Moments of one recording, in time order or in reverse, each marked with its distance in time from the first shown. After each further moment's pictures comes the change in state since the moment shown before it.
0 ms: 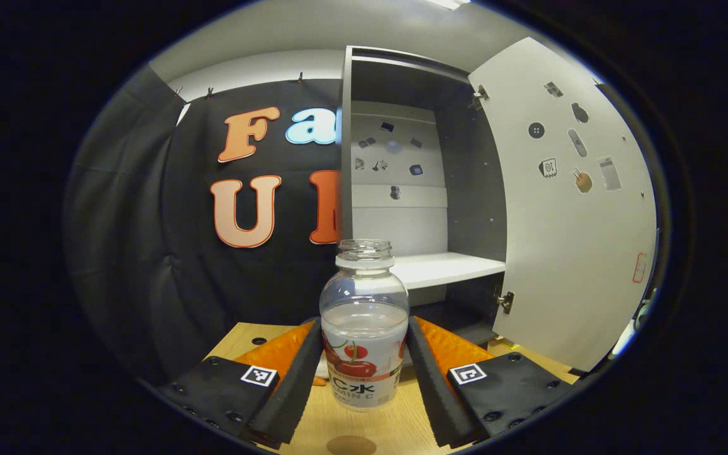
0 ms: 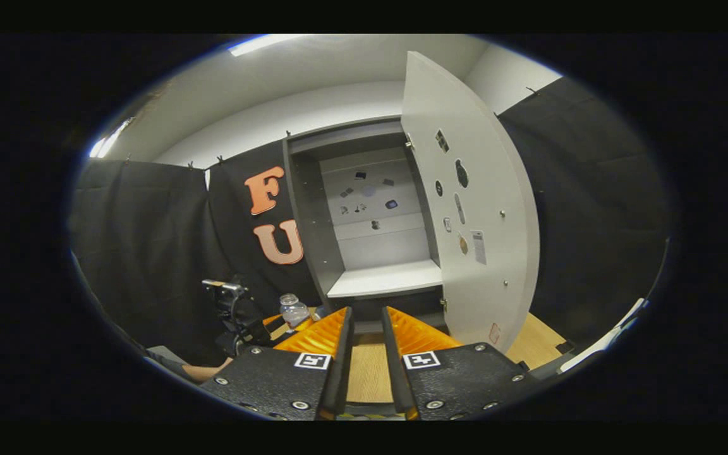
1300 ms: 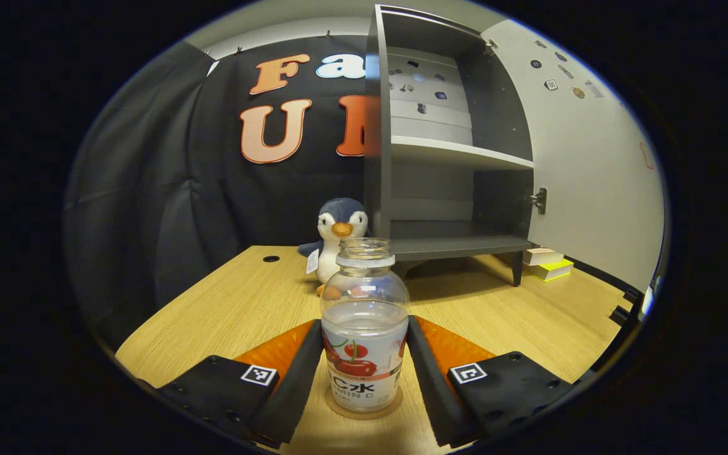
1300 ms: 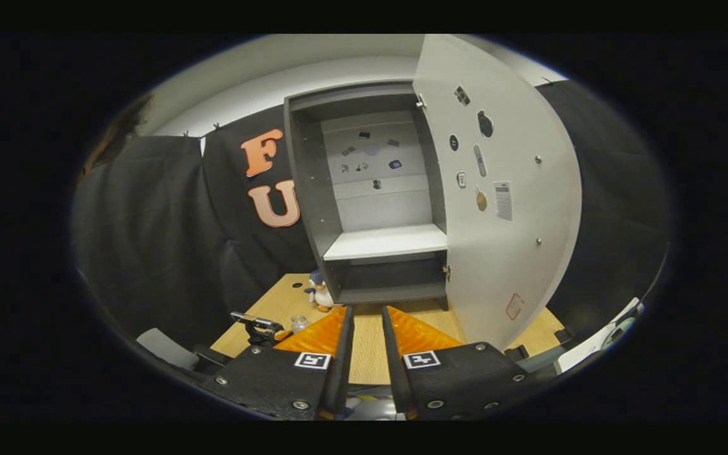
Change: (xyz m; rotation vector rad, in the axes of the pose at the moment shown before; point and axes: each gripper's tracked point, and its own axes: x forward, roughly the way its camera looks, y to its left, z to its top) left arm -0.023 0.025 -0.197 -0.050 0.191 0.075; right arm 0.025 0.006 -0.063 -0.050 0.204 -0.022
